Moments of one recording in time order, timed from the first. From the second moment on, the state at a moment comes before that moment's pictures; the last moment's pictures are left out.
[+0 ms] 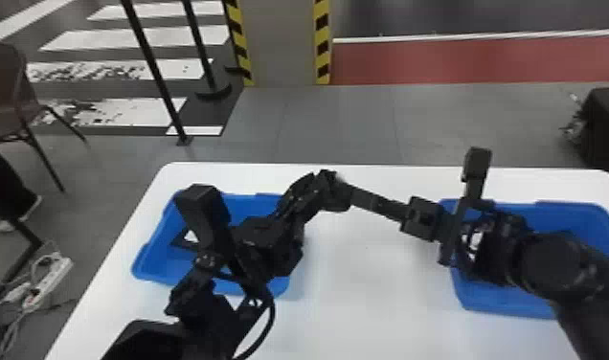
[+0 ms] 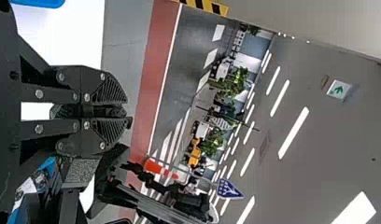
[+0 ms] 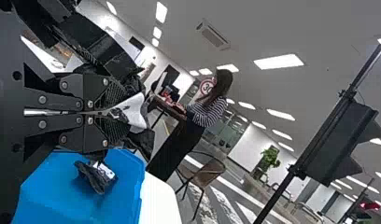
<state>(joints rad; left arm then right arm) 0.33 0.02 -0.08 -2.15 0.30 0.38 -0.24 -0.28 -0.11 0.15 -1.37 -0.81 0.80 0.84</state>
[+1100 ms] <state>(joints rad) 0.35 0.01 0.07 -2.15 0.13 0.20 -0.13 -0.28 -0.11 0.14 -1.28 -0.84 0.69 0.83</state>
